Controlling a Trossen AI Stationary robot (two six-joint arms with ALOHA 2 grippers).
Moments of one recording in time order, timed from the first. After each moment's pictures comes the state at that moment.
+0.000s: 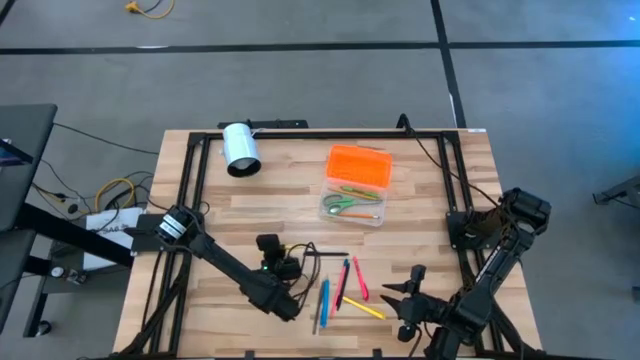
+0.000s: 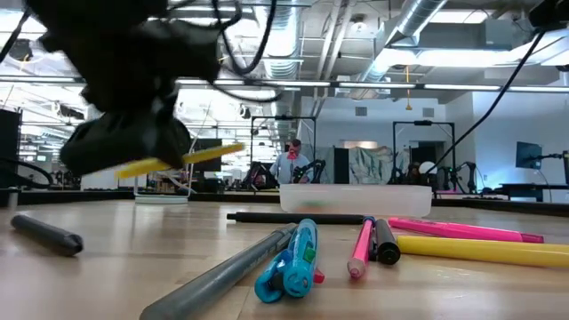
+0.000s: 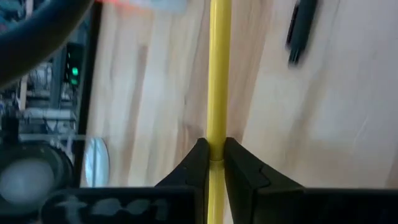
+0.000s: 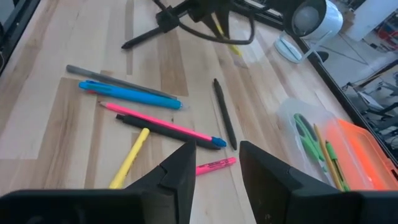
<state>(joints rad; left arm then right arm) -0.57 2.07 1.39 -1.19 -0.83 -0.82 1.04 1.74 1.14 -0.76 1.05 0.83</state>
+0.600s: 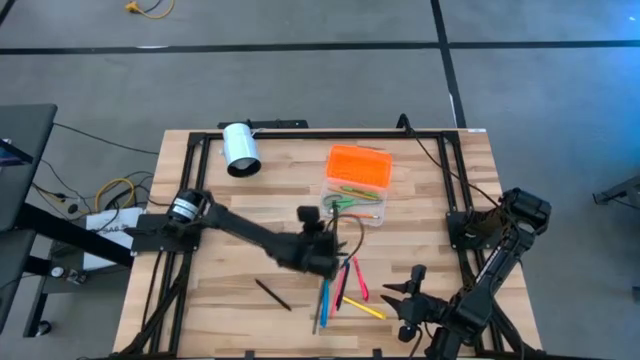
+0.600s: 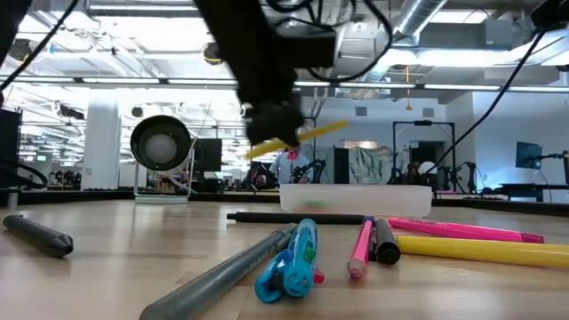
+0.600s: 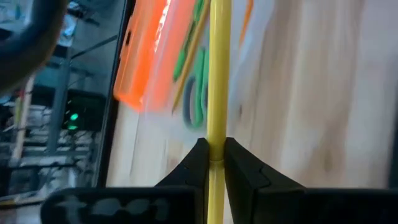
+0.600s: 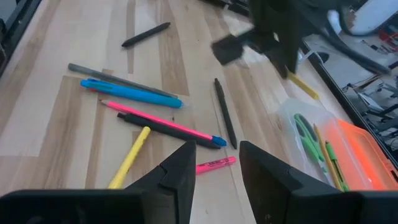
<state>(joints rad) -0.29 2.06 1.53 -0.74 -0.88 -0.17 1.04 1.74 1.14 -0.77 1.05 0.83</state>
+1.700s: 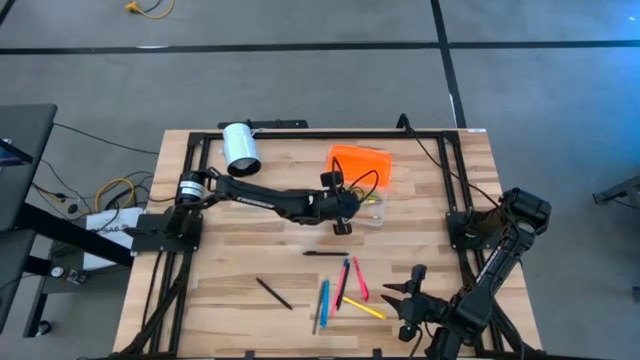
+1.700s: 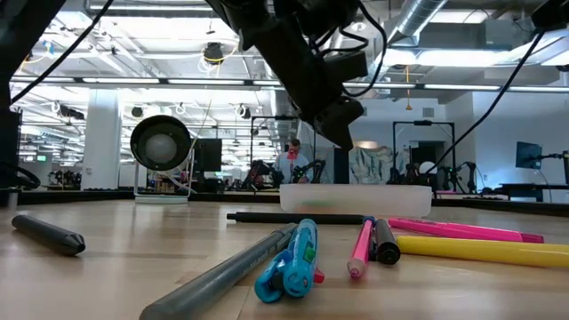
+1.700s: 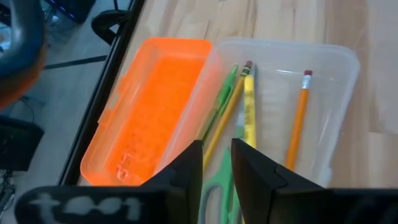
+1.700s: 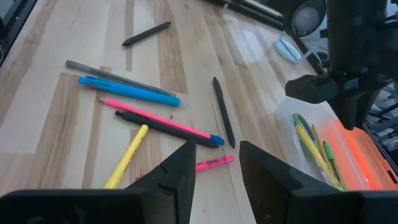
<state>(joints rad) -0.01 2.06 1.52 -0.23 -0.55 0.15 1.04 1.74 1.14 -0.78 1.05 0.83</state>
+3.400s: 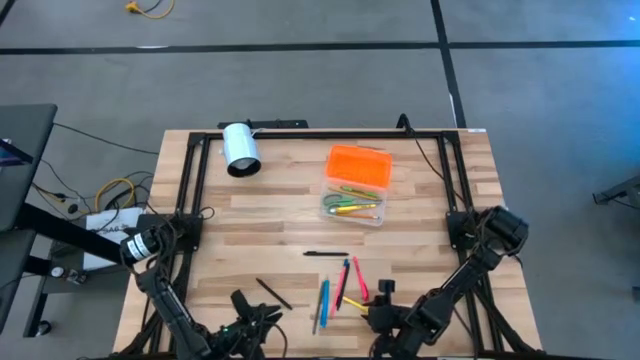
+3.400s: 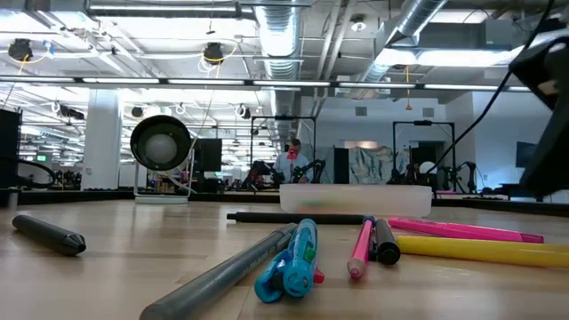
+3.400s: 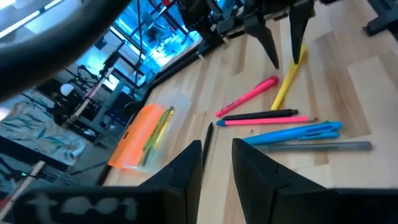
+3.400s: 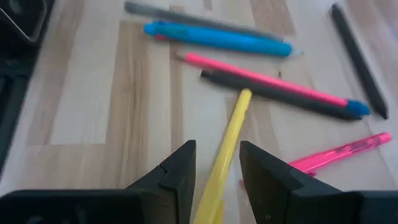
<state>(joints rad) -1.04 2.04 1.47 -0.93 -1.33 -0.81 0.88 1.96 1.14 -0.35 0.66 0.70</state>
